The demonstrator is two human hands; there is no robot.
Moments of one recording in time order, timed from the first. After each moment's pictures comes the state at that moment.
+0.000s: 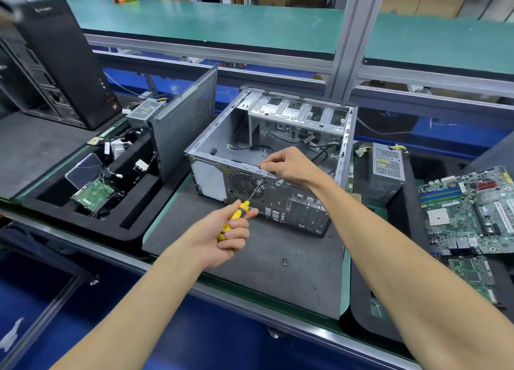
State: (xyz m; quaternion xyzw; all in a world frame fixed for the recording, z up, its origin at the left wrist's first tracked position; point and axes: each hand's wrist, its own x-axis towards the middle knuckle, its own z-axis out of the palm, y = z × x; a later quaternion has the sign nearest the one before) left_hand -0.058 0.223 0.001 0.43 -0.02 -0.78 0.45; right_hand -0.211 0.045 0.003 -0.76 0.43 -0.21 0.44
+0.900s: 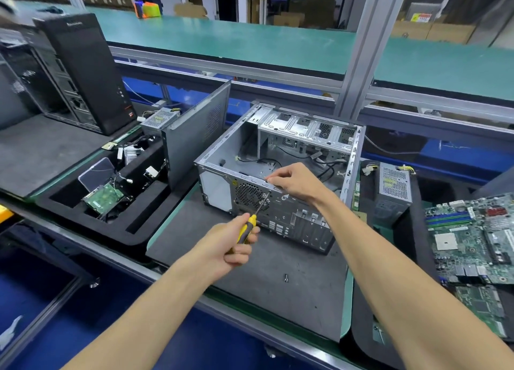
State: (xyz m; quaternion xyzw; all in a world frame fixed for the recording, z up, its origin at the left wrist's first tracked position) left_hand -0.073 0.222 0.004 0.56 -0.11 -0.68 0.46; right_hand -0.210 0.050 0.007 -0.76 0.44 -0.21 0.44
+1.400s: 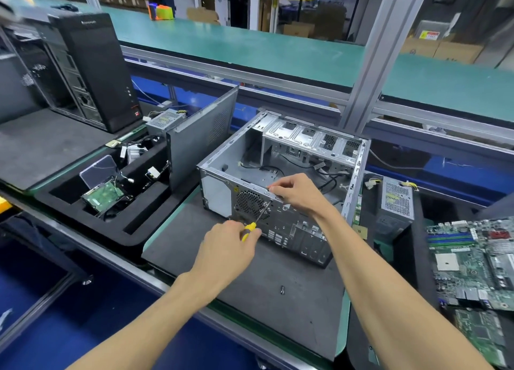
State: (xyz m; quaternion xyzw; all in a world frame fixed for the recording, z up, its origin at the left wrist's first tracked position) left_hand -0.084 0.227 0.002 0.80 -0.52 -0.19 0.24; right_hand -0.208 0.049 0.008 -0.77 0.45 -0.21 0.41
